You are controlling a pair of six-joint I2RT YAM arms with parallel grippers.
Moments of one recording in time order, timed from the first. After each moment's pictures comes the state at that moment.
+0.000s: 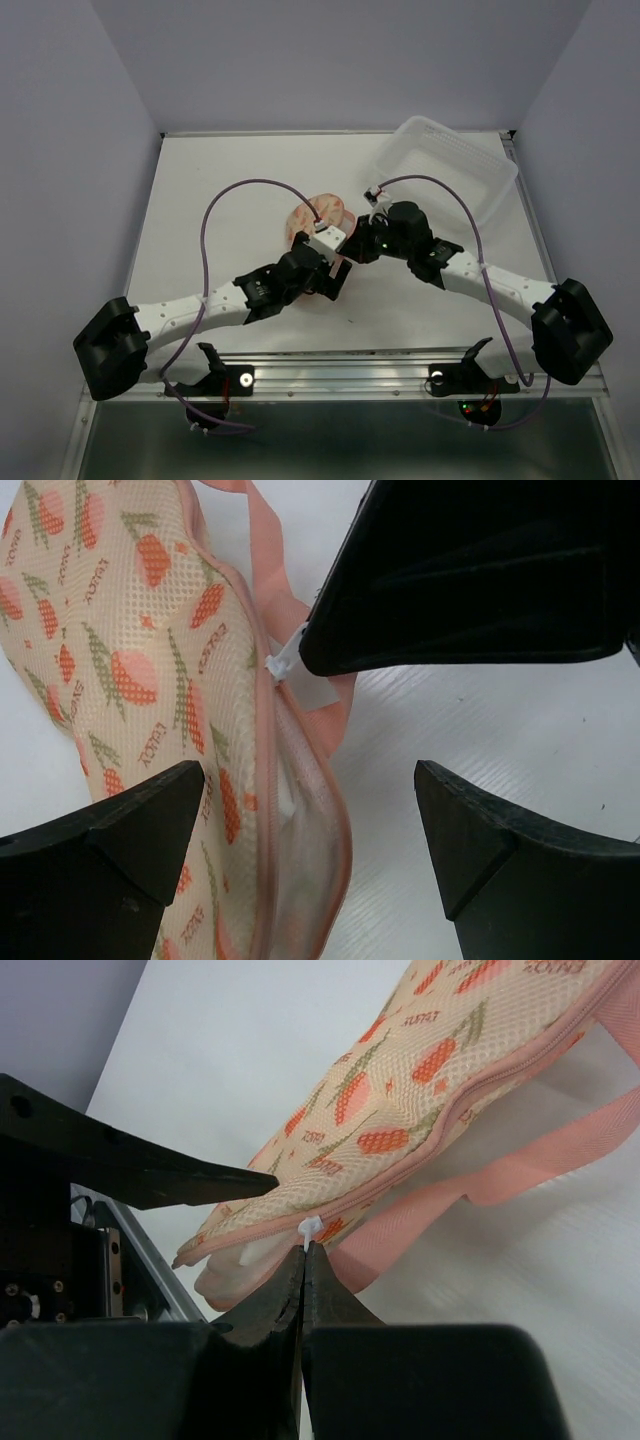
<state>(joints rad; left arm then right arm) -1.00 1.18 0.65 0.03 -0.28 -0.17 0.67 1.34 0.80 0.12 -0.33 0.53</state>
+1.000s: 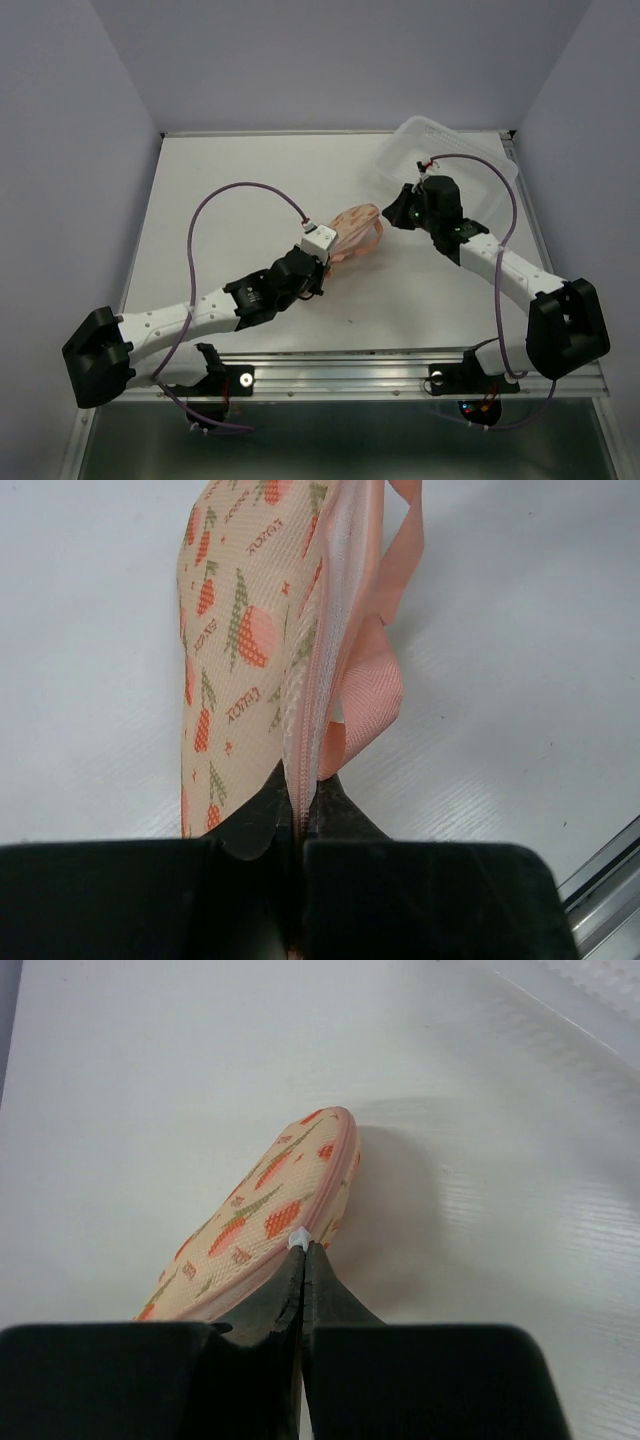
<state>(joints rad) -1.03 1.12 0.64 0.01 -0.36 -0.26 0.40 1.36 0.87 0.02 -0.07 0.51</state>
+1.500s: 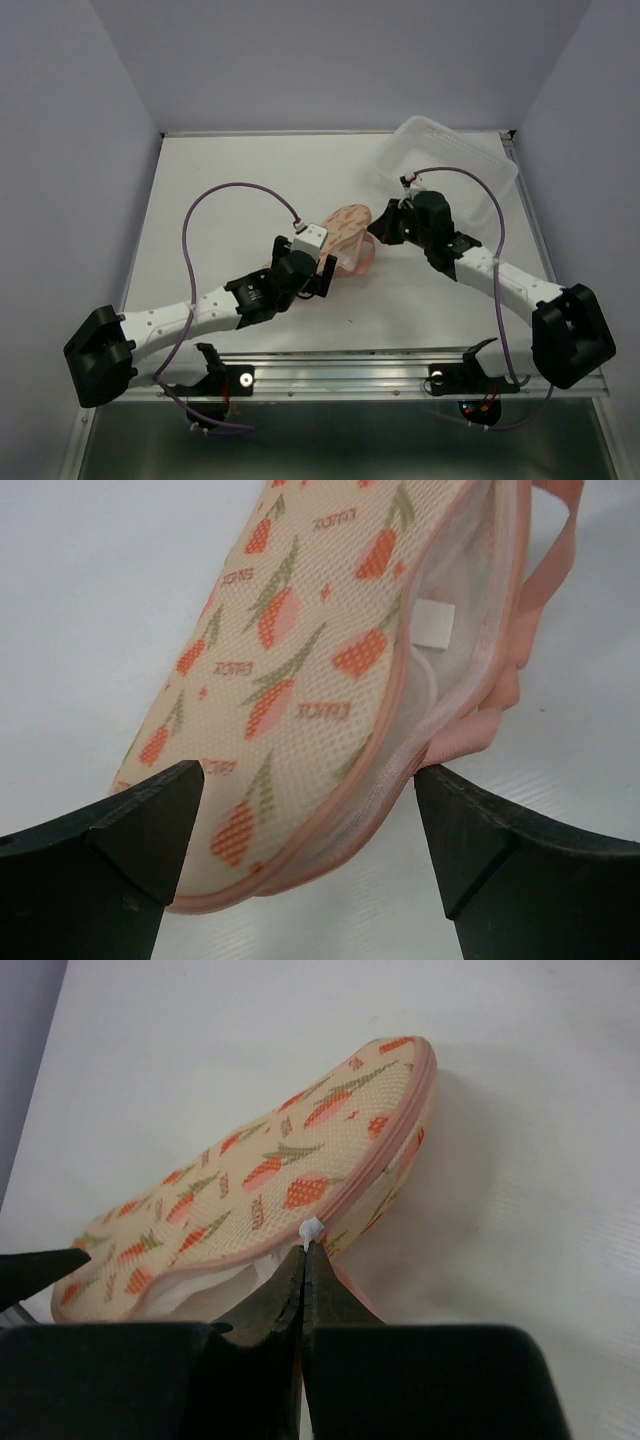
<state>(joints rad) -1.03 1.12 0.64 -0.11 -0.52 -0.33 0.45 1.33 0.80 0.10 -0.20 0.50</state>
